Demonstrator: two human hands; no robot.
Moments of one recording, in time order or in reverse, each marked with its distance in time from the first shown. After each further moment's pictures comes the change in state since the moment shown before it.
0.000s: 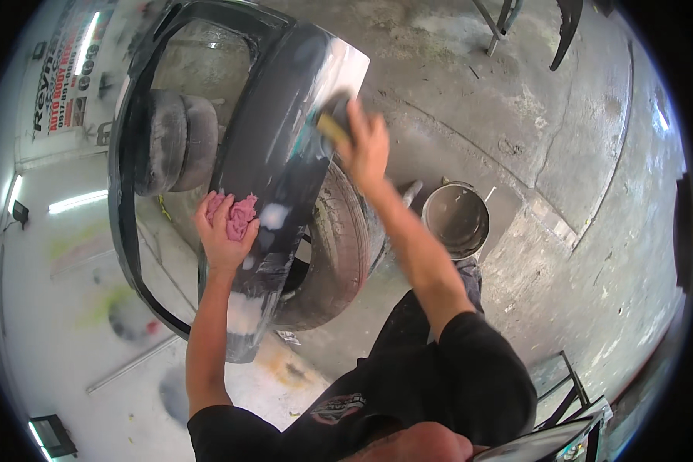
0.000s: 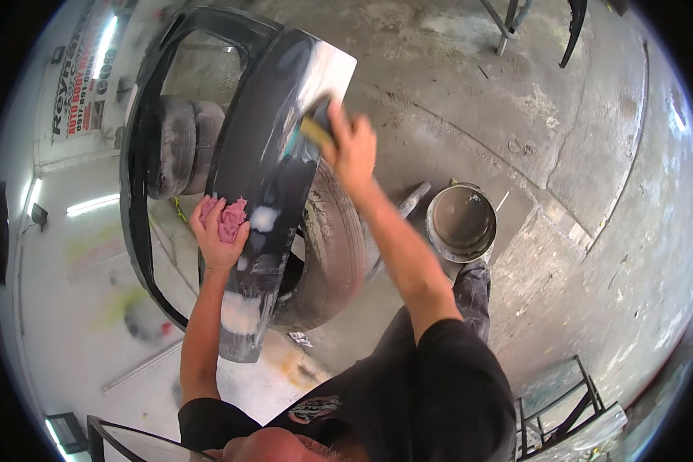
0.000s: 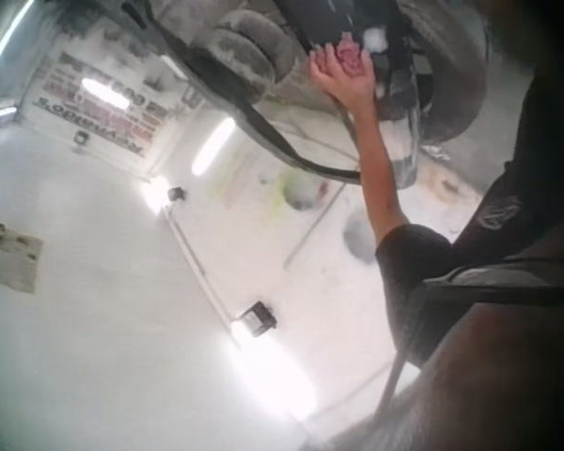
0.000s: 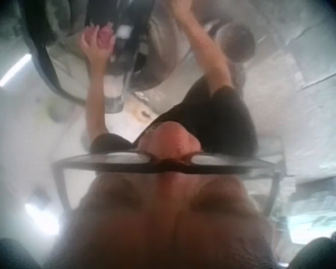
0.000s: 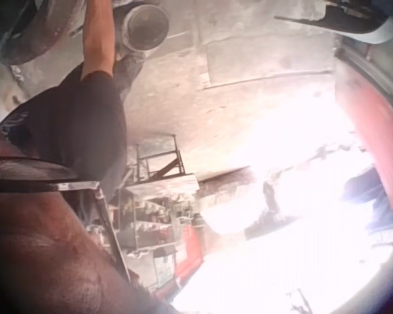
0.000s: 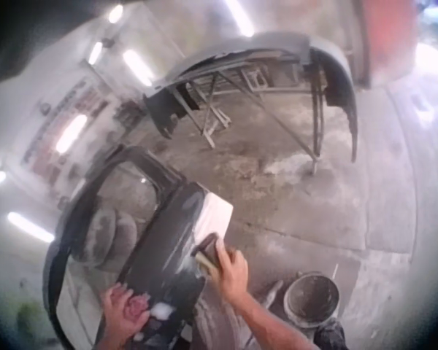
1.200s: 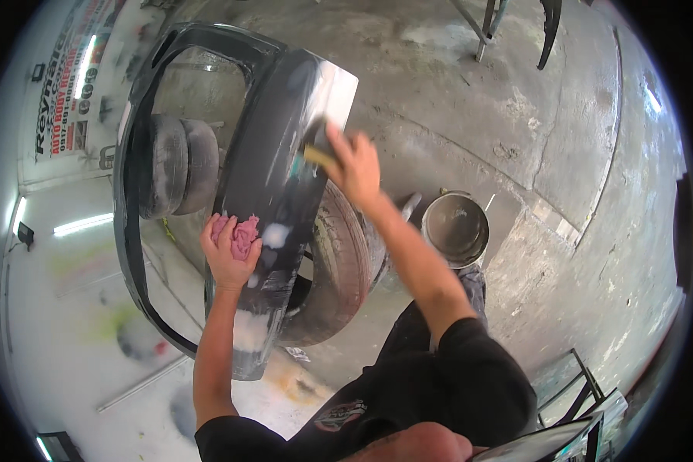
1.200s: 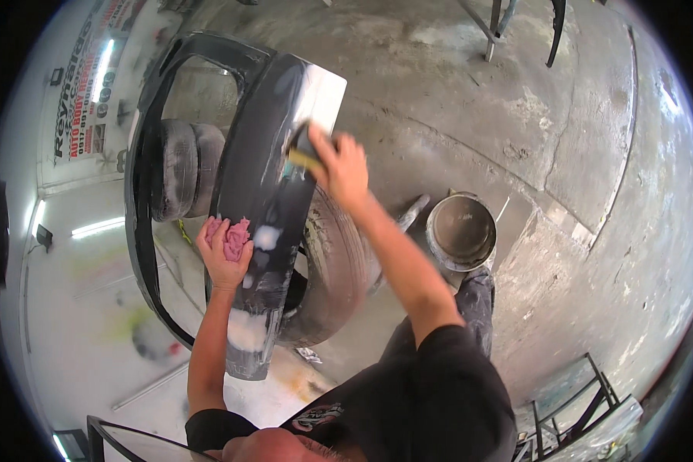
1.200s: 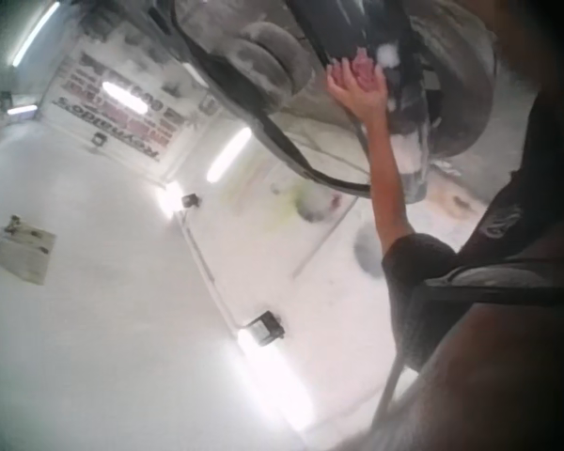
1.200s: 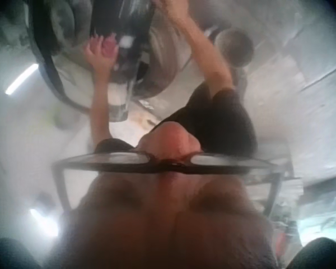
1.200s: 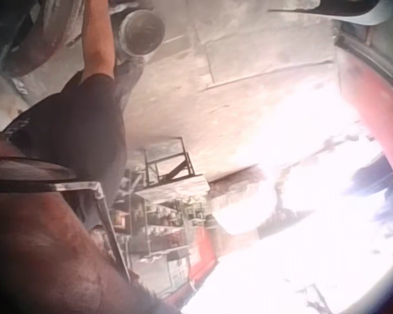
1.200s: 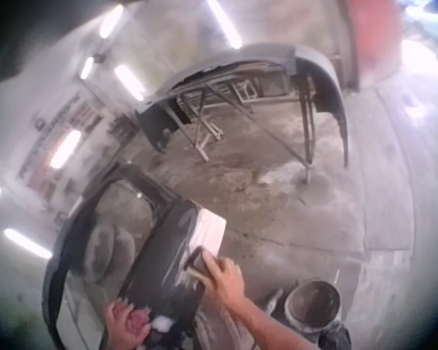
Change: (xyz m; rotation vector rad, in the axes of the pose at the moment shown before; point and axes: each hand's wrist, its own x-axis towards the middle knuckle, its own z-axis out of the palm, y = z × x) left_hand -0.003 -0.004 0.000 0.007 -0.029 0.026; right_hand 0.007 -0.006 -0.006 -0.009 -0.084 -0.070
